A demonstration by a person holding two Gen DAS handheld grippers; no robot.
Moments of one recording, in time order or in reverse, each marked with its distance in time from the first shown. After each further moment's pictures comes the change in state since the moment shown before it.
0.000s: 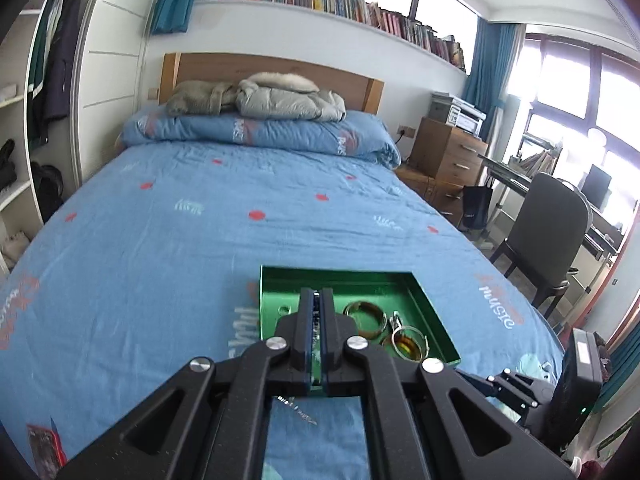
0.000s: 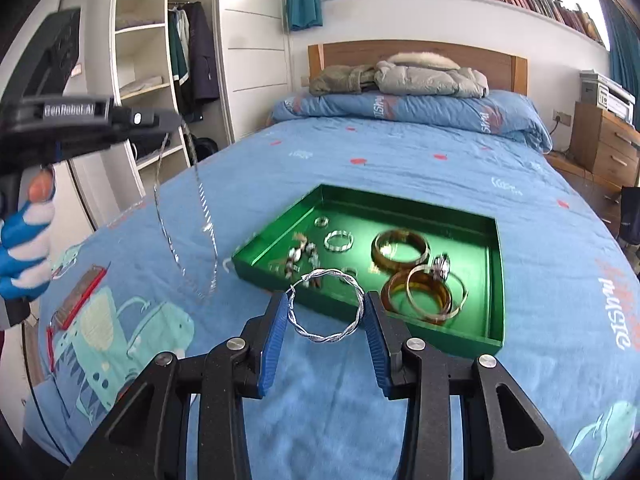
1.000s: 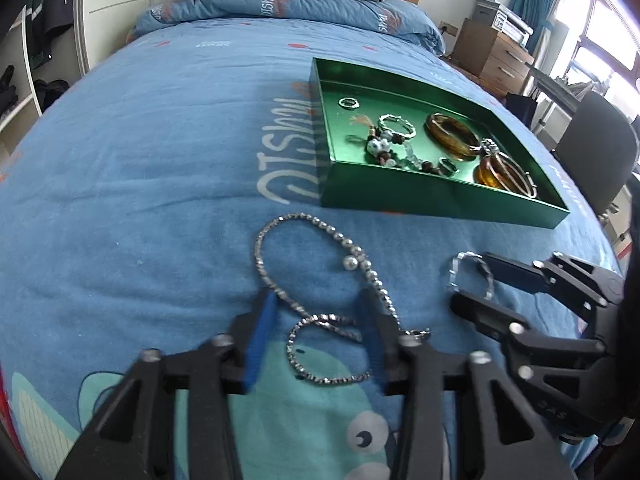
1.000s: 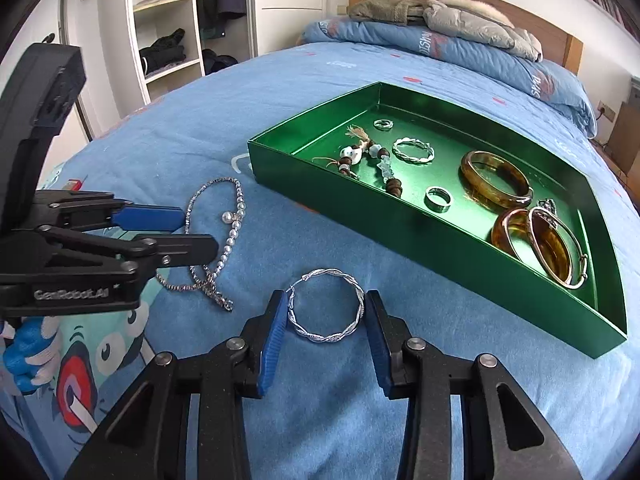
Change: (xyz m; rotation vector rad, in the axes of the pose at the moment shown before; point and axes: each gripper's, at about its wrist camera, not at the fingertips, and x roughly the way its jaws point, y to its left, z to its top) left arm 0.092 0.055 -0.174 -0.035 0.399 0.116; right arm 0.098 0.048 -0.050 -0.133 0.257 0.026
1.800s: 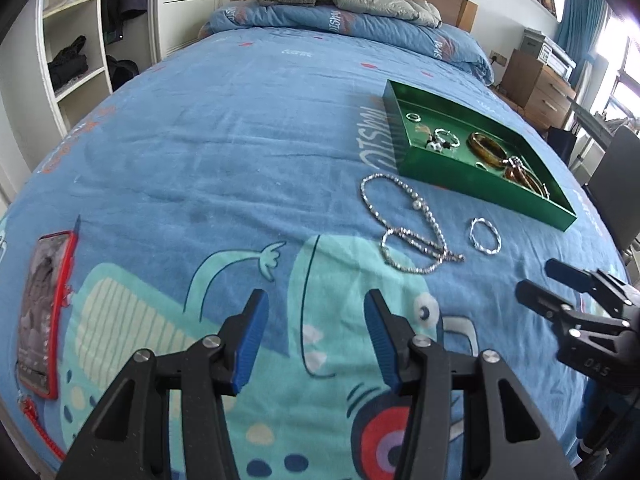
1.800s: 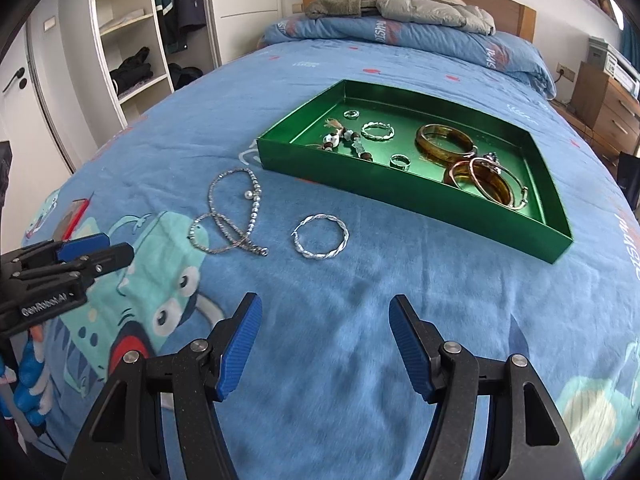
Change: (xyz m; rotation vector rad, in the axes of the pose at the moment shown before) left arm -0.072 0.036 -0.058 -0.139 -0.059 0.119; right arm -0.046 0.015 -0.020 0.141 0.036 -0.072
